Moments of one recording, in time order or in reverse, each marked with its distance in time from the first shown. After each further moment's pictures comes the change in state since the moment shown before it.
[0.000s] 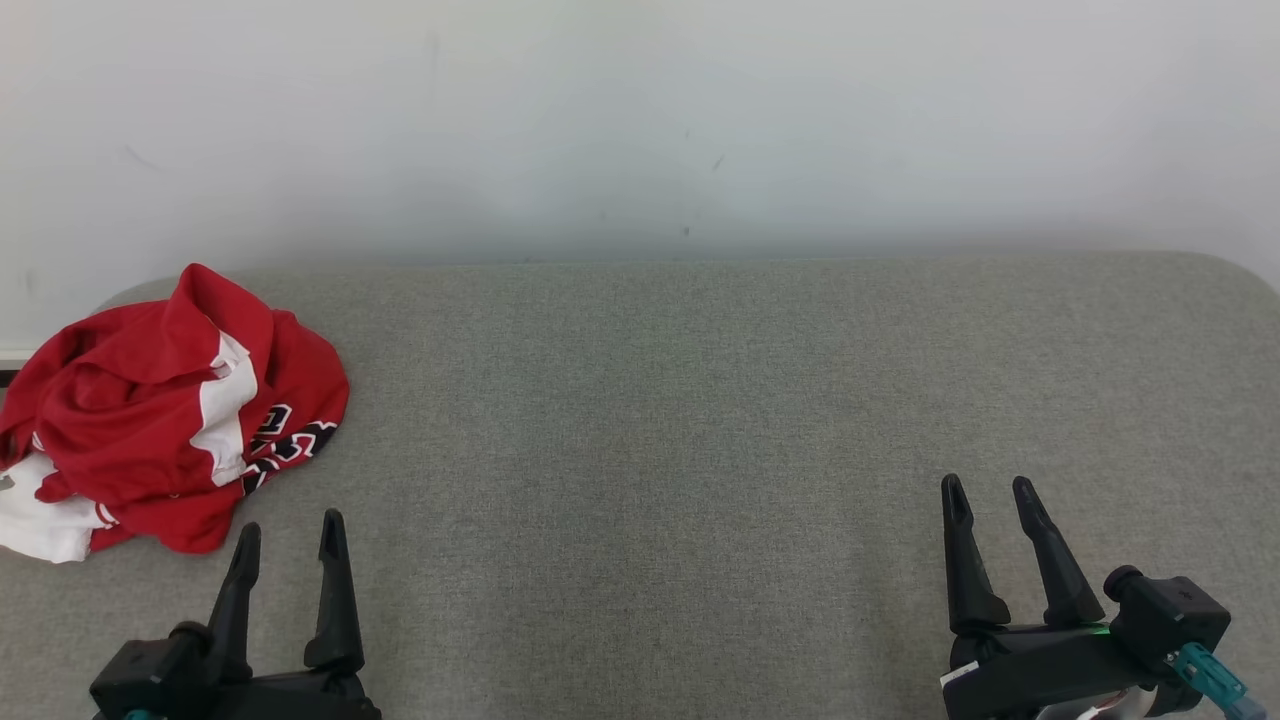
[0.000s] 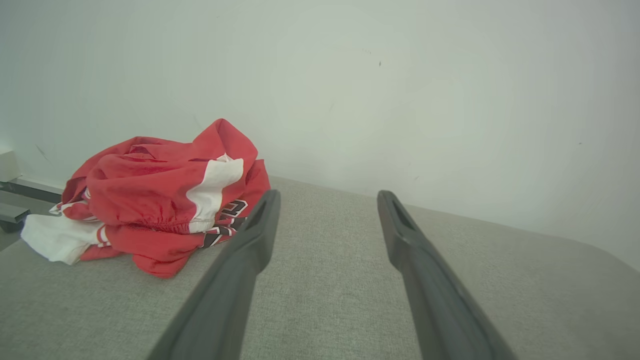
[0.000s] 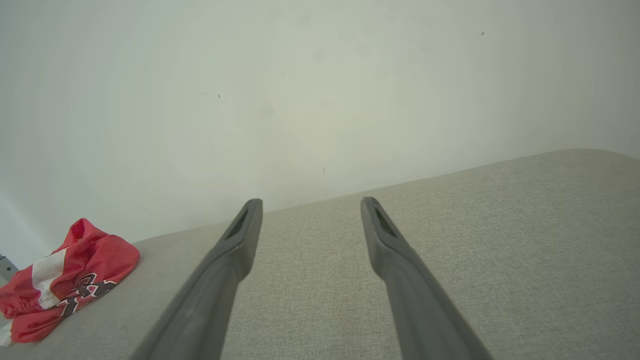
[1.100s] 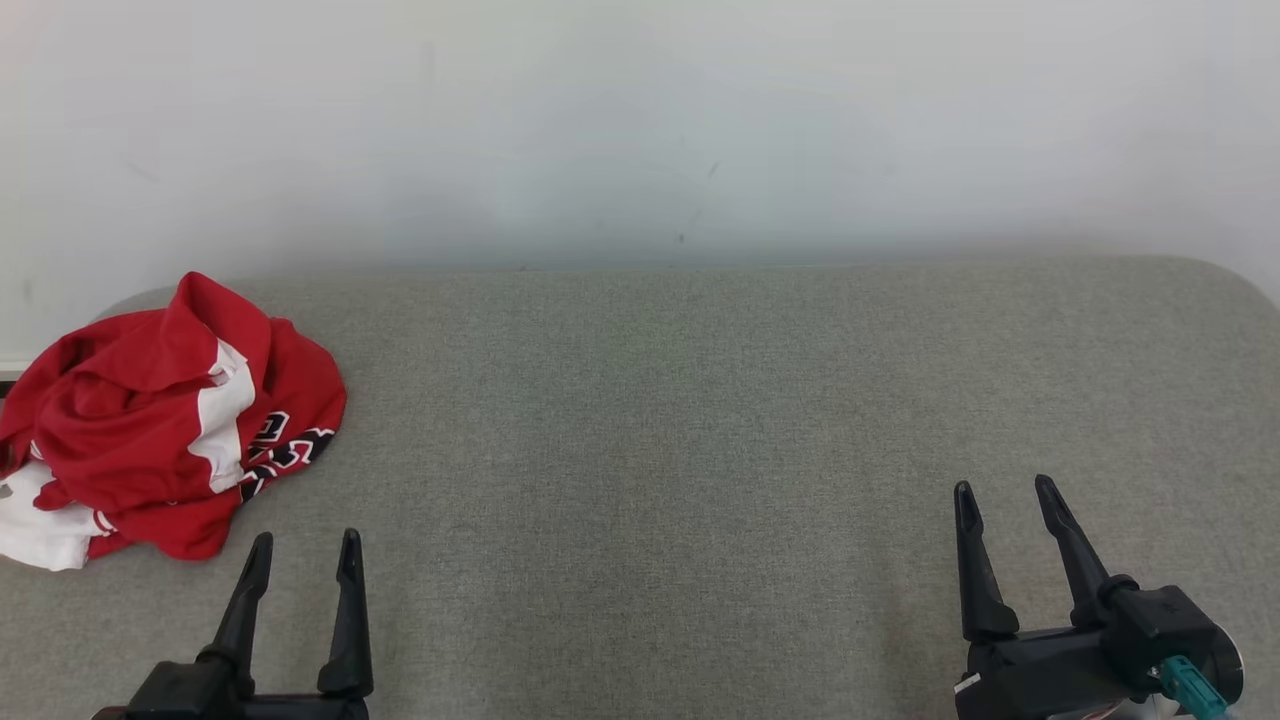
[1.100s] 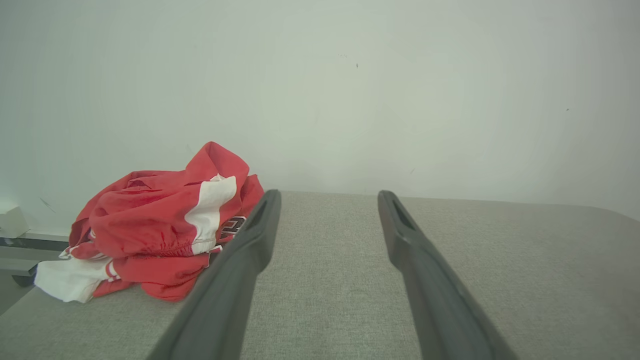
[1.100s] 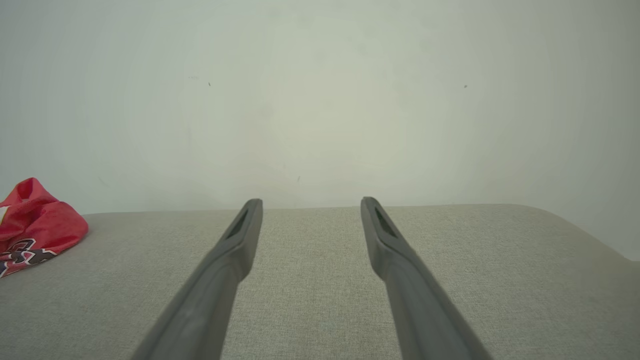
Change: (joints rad) left arm 0.030 0.005 0.005 0.008 0.151 -0.053 -0.063; right arm 0.005 -0.001 -0.048 0.016 -0.235 0.000 -0.053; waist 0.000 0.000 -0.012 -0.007
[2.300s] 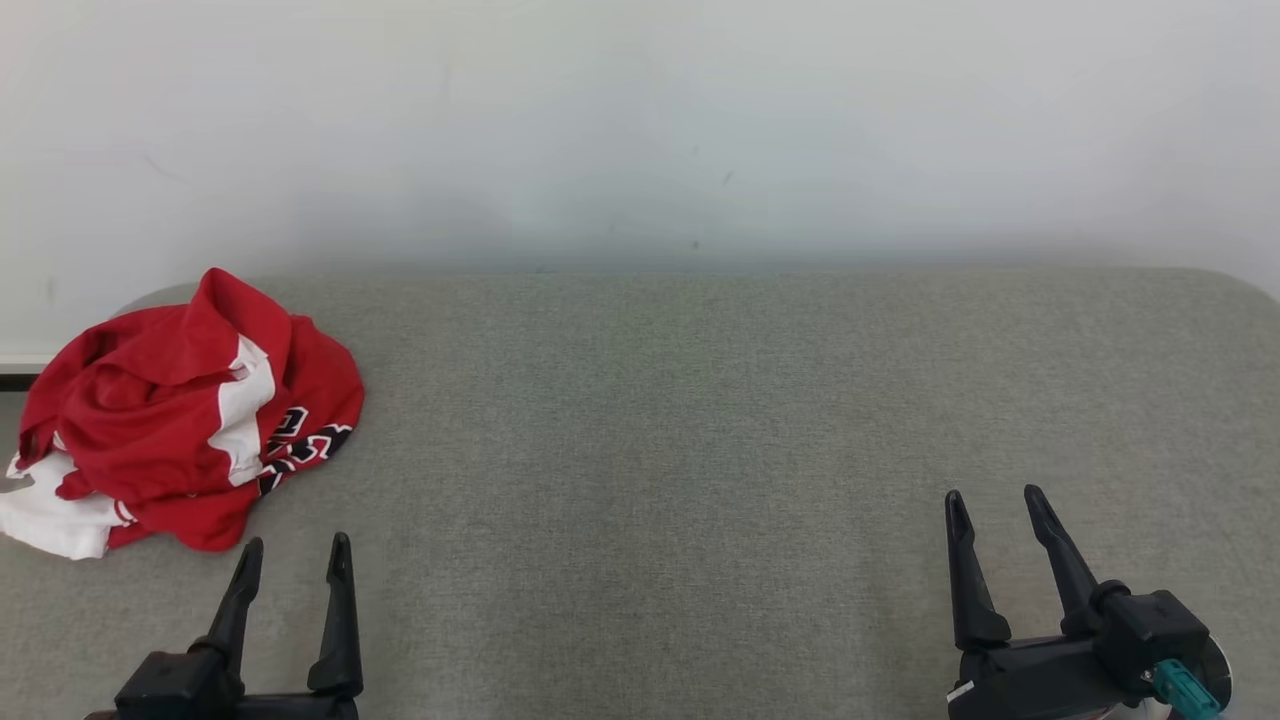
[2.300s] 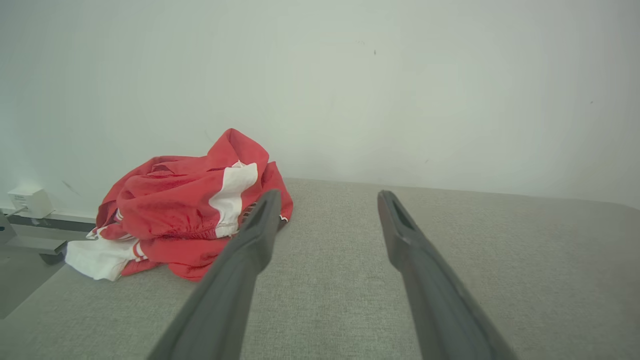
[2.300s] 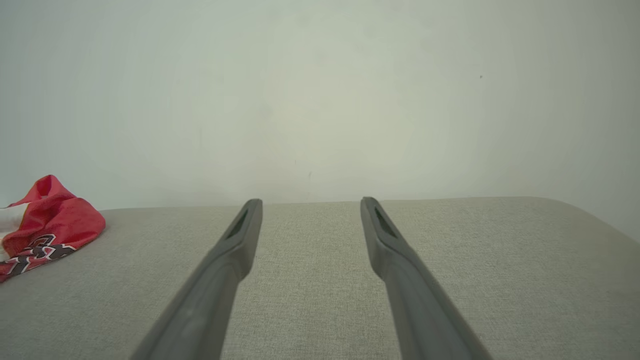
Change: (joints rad) left arm 0.000 0.020 -0.005 -0.006 -0.022 0.030 0.059; right arm 0.007 0.000 0.016 0.004 0.024 0.000 0.013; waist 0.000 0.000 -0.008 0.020
